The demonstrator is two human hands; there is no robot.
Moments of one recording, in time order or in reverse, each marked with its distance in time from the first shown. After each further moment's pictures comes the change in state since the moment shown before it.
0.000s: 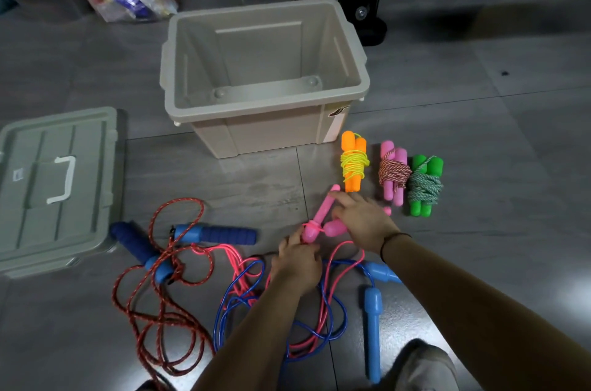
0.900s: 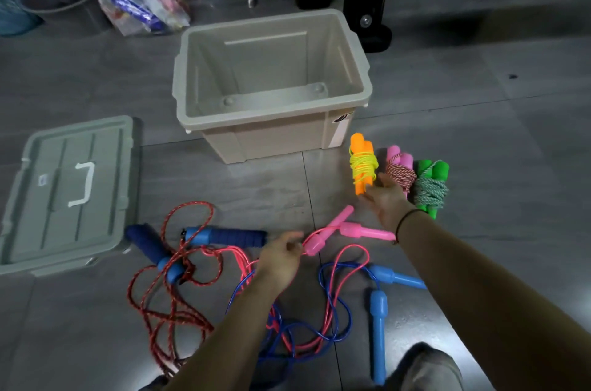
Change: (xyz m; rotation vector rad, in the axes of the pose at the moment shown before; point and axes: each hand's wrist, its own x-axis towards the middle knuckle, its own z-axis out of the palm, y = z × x) left_hand -0.013 -0.018 -0.029 -0.648 0.144 -0.201; right_hand 0.031 0.035 -0.004 1.846 0.497 0.803
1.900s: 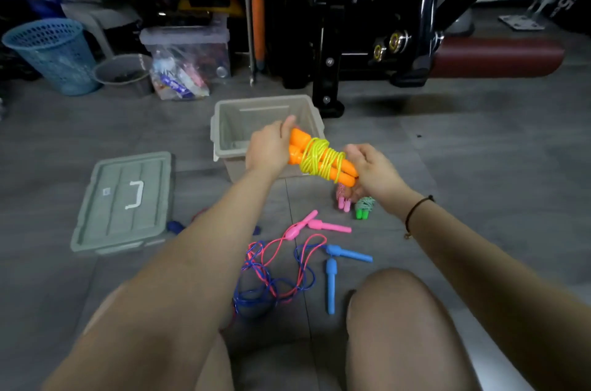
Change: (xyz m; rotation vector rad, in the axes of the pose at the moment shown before) left_hand -0.230 0.242 -0.109 0.213 0.398 0.611; right_hand -0.360 -0.184 -0.033 -0.601 -0.194 -0.509
